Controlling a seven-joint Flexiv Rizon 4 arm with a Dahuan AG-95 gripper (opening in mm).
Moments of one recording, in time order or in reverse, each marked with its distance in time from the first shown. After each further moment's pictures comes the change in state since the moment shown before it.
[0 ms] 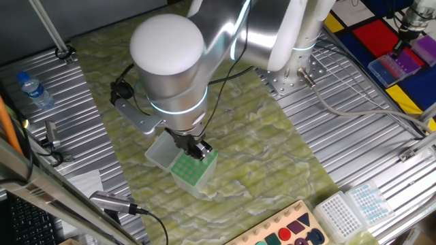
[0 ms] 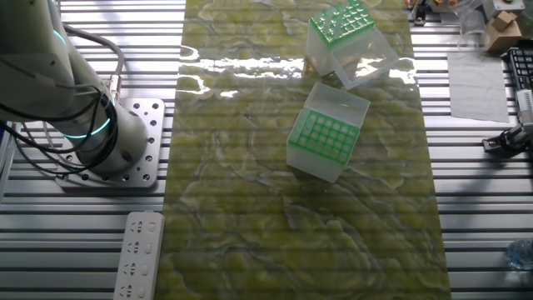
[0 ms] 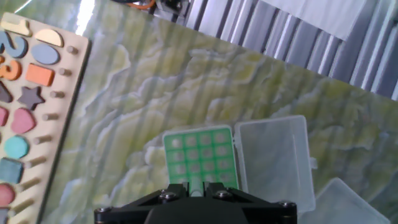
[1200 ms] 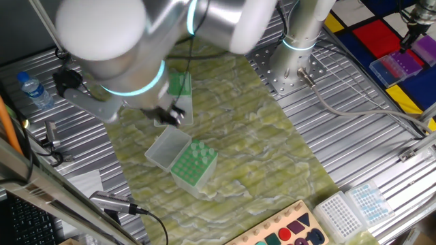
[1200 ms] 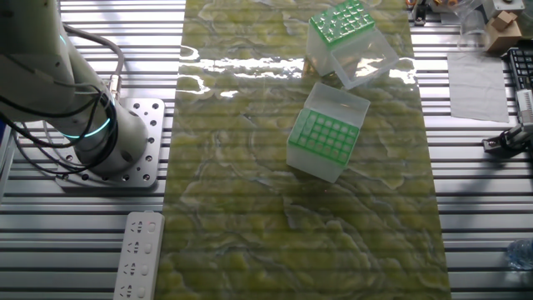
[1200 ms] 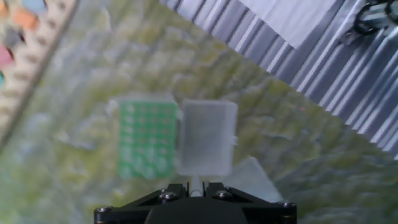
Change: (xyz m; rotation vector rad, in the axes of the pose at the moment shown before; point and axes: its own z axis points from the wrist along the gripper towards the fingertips) arm 0.010 -0.103 -0.064 0.112 0.172 -0.286
